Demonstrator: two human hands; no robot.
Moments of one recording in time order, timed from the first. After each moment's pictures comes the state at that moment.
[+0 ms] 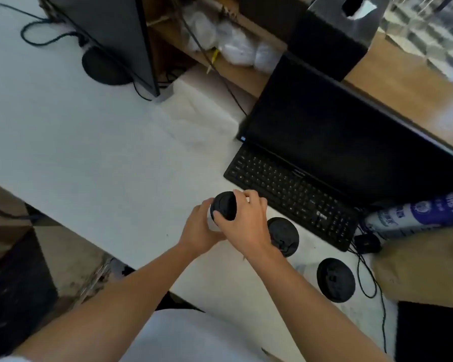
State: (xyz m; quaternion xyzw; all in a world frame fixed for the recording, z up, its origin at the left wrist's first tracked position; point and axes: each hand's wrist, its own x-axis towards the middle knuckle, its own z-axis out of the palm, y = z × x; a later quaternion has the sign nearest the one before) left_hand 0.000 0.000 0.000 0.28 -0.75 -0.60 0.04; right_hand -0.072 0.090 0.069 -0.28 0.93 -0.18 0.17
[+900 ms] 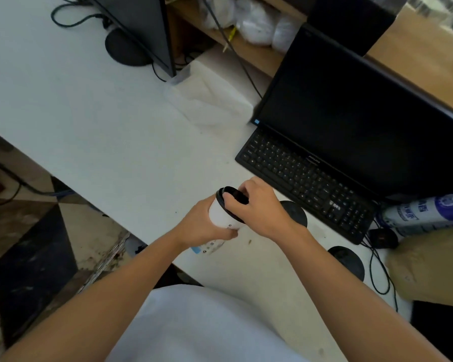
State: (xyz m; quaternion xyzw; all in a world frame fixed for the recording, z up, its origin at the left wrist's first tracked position) left_hand 0.038 0.007 0.030 0.24 -0.69 -0.68 -0.03; right_hand -0.088 0.112 0.088 -0.35 0.87 -0.21 0.29
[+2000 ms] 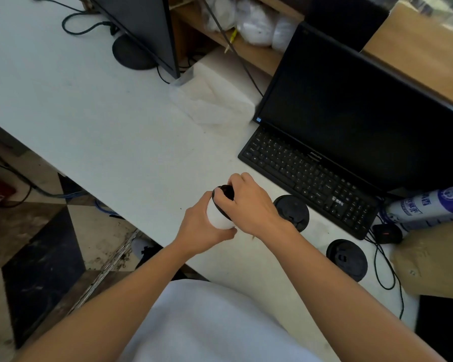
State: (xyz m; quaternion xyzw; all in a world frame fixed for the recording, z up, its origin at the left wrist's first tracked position) left_hand 0.060 0.029 0.030 0.35 -0.72 -0.59 0.02; right_hand -0.058 0.099 0.095 -0.37 0.88 -0.16 0.26
